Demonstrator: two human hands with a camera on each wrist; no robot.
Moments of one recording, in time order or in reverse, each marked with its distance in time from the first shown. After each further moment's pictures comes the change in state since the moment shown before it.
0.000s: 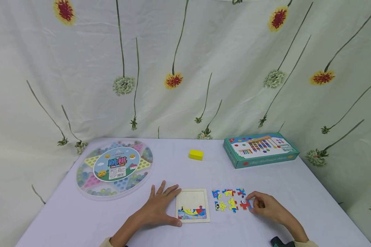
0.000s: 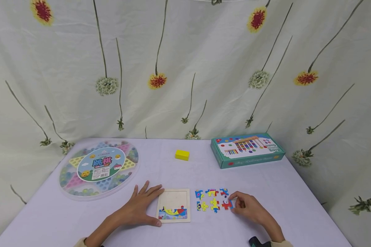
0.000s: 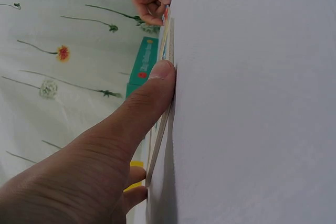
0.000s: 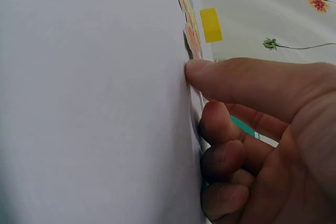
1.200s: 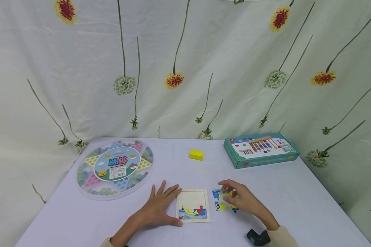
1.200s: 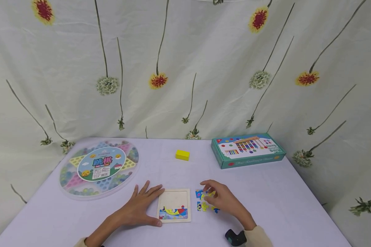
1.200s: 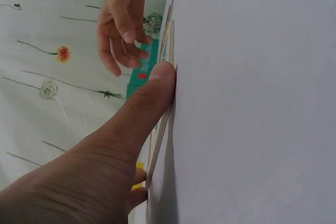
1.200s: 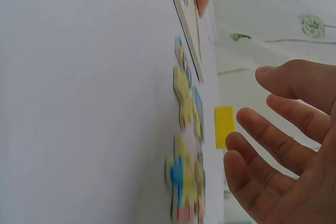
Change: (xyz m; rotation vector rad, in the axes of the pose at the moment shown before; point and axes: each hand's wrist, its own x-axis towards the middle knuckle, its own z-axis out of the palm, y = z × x) left_hand -0.001 -0.001 0.001 0.023 0.007 0.008; right_hand 0.047 -0.065 0.042 -0.088 0.063 -0.207
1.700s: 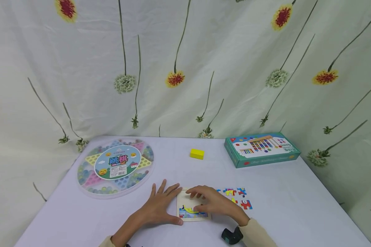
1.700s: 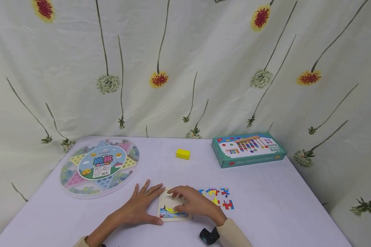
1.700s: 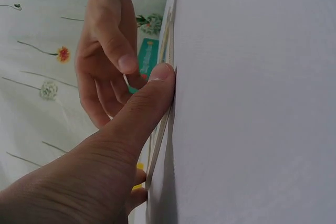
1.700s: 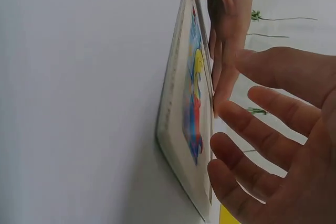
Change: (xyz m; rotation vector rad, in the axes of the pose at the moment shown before) left_hand 0.000 -0.001 0.001 0.028 -0.003 0.009; right_hand 0.033 -0.050 0.052 0.078 -0.305 -0.163
